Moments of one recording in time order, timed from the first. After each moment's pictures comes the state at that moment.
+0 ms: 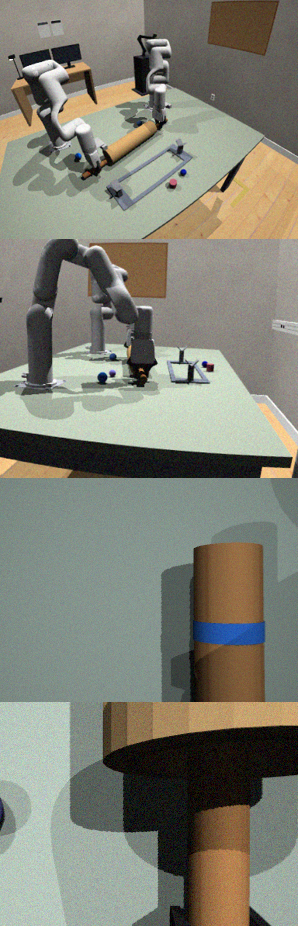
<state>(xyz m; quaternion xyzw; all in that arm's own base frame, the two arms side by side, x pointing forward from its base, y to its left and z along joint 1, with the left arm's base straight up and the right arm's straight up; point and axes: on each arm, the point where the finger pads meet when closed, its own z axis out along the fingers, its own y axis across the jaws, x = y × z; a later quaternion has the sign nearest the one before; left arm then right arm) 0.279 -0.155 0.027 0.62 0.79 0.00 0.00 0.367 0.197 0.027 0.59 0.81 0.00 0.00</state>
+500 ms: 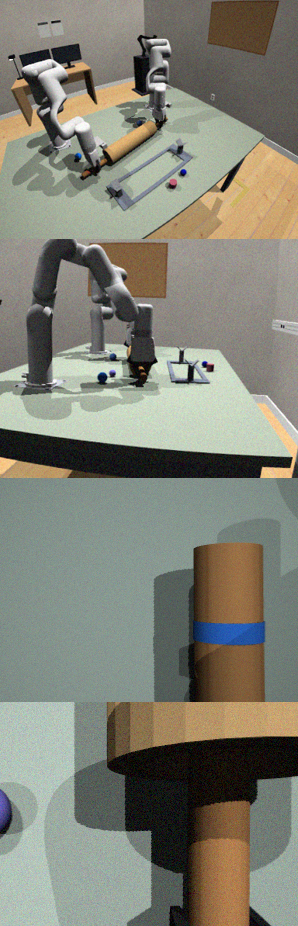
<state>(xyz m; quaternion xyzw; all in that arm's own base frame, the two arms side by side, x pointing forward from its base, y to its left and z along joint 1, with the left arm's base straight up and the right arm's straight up) 0.278 -0.155 0.035 0.62 0.79 0.00 0.00 0.366 0.197 0.035 0.59 0.81 0.00 0.00</state>
